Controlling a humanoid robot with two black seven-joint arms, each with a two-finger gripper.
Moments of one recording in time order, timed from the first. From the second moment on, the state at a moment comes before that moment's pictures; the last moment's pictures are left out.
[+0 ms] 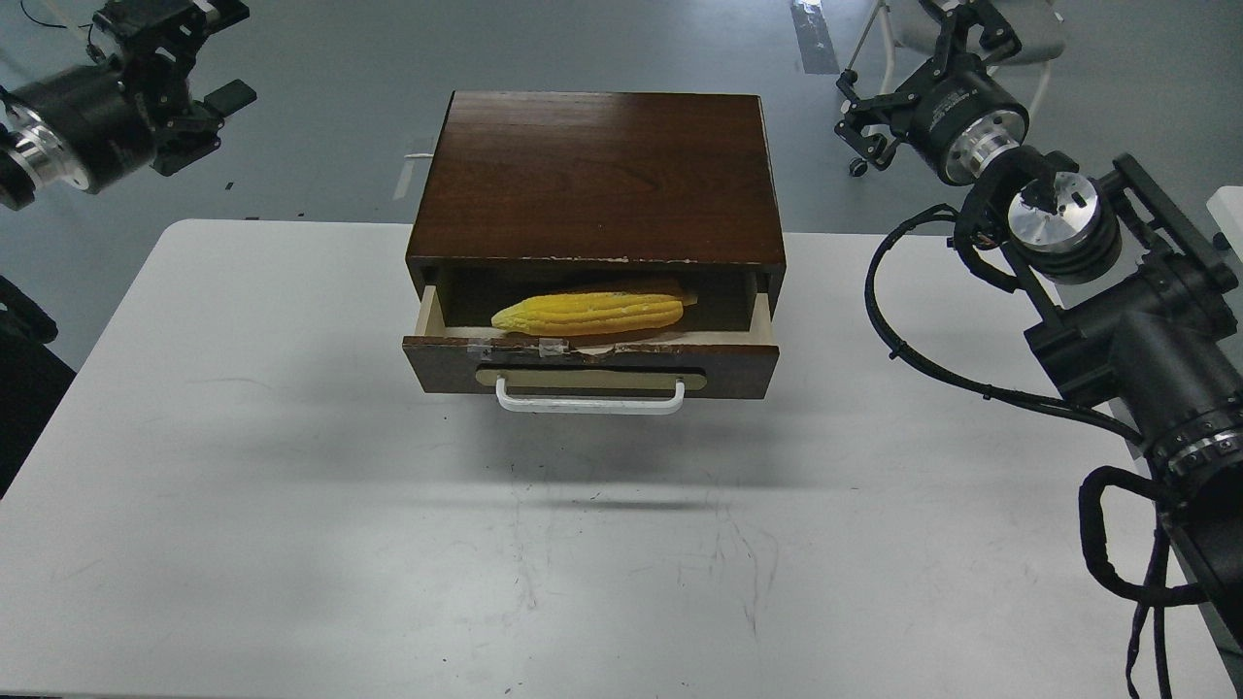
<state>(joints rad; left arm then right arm) -1.02 0.78 -0.50 -0.79 0.68 -0.49 -0.40 0.86 -0.13 1.28 0.71 -0.05 0.10 -0.10</state>
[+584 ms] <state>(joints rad) -1.06 0.77 -0.50 -0.89 0.87 -0.49 -0.40 0.63 -0.12 1.33 0.69 0.20 0.46 0.07</state>
